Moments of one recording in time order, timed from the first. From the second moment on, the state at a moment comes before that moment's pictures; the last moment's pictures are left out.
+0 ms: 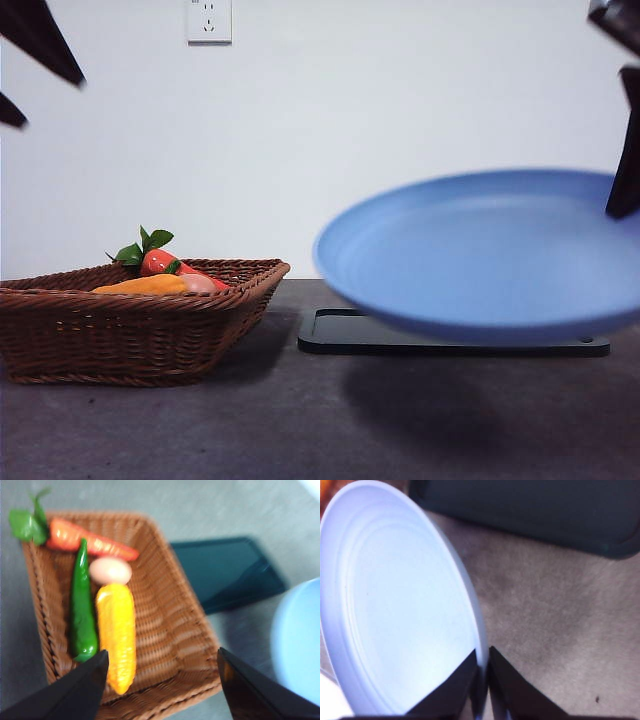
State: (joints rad) left arm -0.20 0.92 0.83 -0.56 0.36 -0.09; right arm 0.19 1.04 0.80 -0.79 -0.43 0.06
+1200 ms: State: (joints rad) left arm -0.43 1.59 1.00 -0.47 -0.03 -0.04; right arm 0.18 0.93 0.80 -0.82 -0.44 0.08
